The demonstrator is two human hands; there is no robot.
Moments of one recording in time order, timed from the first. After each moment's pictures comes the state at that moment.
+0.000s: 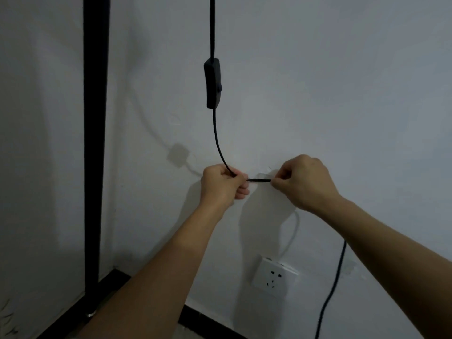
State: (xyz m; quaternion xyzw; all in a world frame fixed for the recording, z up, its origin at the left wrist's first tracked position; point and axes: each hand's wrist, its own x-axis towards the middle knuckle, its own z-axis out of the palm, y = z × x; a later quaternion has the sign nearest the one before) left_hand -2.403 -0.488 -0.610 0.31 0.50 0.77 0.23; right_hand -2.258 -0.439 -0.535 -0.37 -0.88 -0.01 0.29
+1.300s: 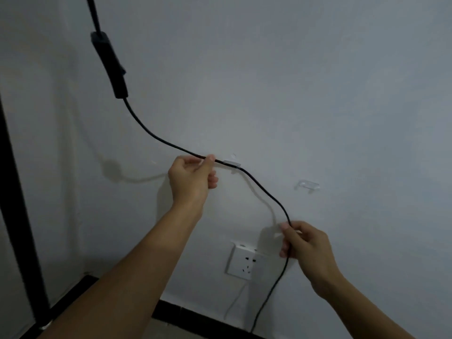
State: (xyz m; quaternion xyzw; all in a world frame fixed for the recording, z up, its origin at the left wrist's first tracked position) left_hand -2.377 -0.478 -0.614 0.21 0.46 0.84 0.17; right_hand -2.146 -0.424 -0.667 -0.36 -0.70 0.45 0.43
